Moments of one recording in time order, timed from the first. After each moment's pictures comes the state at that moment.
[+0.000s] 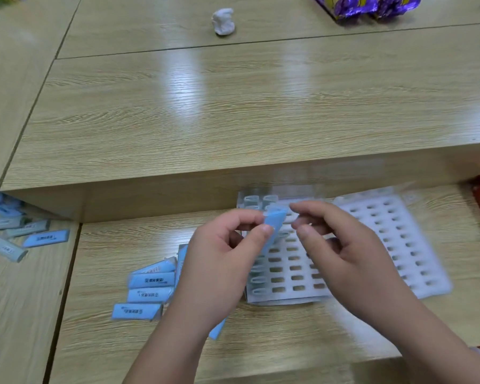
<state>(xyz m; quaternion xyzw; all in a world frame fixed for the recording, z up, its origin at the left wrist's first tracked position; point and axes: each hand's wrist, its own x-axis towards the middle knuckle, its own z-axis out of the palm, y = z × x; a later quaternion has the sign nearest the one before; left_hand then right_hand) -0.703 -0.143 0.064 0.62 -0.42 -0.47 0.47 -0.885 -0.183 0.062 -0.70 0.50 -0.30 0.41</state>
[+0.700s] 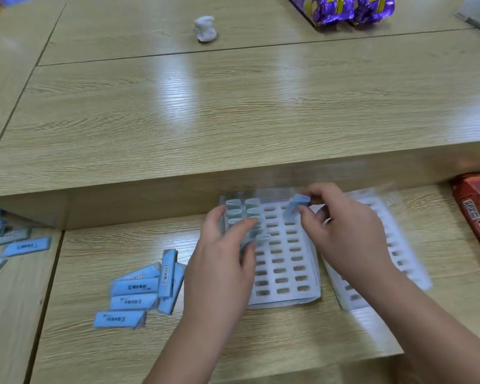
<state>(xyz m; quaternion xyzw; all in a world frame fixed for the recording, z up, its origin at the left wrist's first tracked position) -0.731 -0.147 0.039 0.75 -0.57 -0.23 0.26 -0.908 -0.225 0.034 -0.75 0.58 -0.25 0.18</state>
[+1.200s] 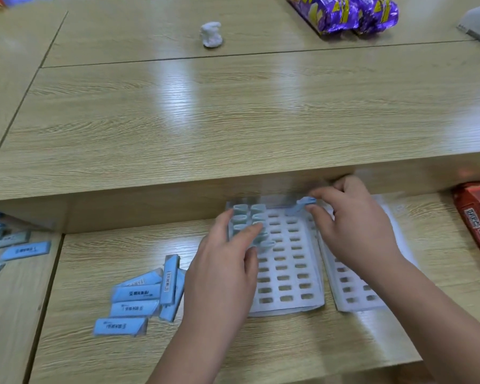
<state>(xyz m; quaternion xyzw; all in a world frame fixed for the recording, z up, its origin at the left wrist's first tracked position) -0.723 -0.149 0.032 0.74 -0.60 -0.21 0.23 -0.913 -0.248 0.034 -0.78 0.59 -0.18 0.11</state>
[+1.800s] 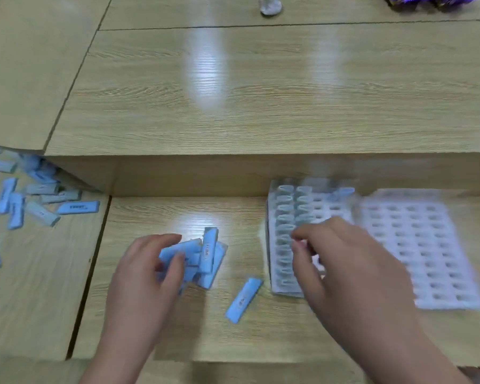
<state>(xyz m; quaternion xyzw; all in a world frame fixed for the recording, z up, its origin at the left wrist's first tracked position) -0.608 -0.064 0.018 0.82 -0.45 -0.18 0.31 -0.838 -0.151 0.082 -0.84 0.51 -0.17 0.10</state>
